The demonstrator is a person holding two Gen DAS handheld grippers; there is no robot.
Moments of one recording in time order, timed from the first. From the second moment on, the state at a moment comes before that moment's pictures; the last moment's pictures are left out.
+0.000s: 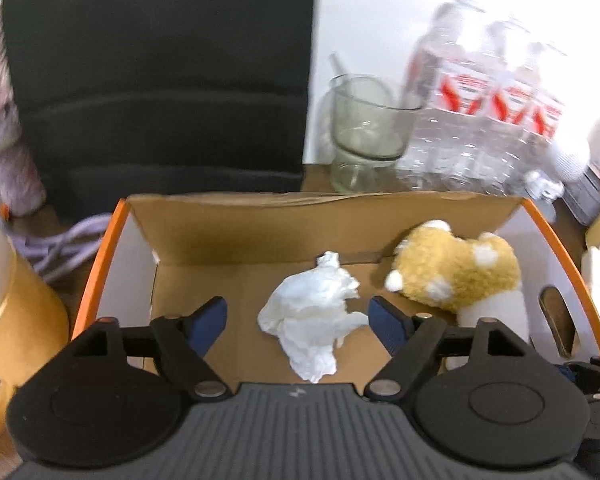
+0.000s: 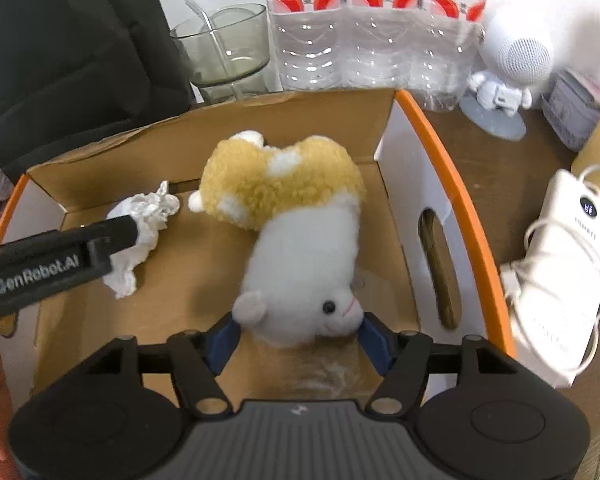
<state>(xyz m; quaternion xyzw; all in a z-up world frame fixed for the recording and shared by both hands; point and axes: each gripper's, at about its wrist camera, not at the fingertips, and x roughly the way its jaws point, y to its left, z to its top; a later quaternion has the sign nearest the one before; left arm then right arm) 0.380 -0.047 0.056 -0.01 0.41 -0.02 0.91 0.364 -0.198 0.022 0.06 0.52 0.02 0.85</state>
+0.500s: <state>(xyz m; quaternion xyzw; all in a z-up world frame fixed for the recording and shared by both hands) 0.311 -0.029 0.076 0.00 0.40 -0.02 0.92 0.311 -0.193 0.040 0.07 0.53 0.02 0.85</state>
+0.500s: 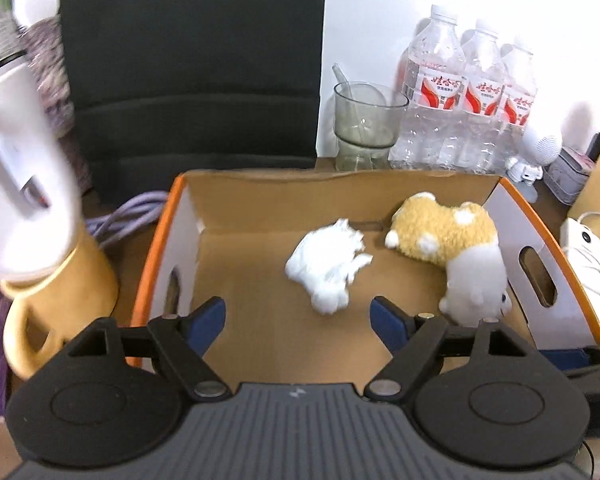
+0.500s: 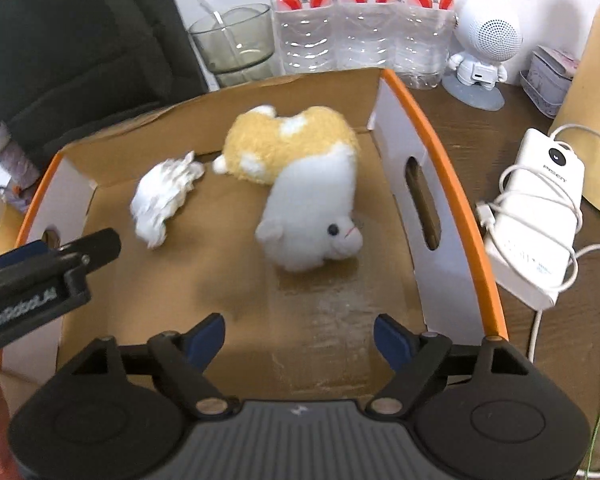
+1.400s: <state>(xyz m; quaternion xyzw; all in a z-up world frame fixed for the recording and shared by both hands) -0.036 0.001 0.071 -0.01 0.20 -0.12 0.97 -0.028 -0.195 0.081 0.01 0.20 0.10 0.97</state>
